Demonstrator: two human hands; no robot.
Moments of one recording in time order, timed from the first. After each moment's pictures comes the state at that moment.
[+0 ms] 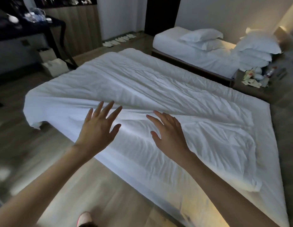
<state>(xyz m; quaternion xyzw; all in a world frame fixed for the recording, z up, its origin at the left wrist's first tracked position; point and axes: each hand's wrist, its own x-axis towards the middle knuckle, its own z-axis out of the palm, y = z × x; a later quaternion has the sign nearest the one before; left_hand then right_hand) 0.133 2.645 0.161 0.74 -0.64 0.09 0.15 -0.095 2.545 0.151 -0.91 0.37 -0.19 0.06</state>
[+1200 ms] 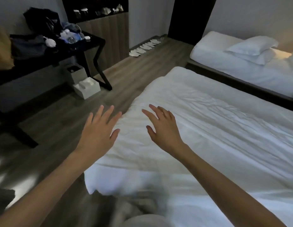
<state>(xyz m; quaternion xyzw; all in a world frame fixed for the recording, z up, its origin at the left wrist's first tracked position) 0.907 2.435 0.171 0.78 -0.62 0.04 0.03 0.713 2.304 0.144 -0.92 0.35 -0.20 0.02</state>
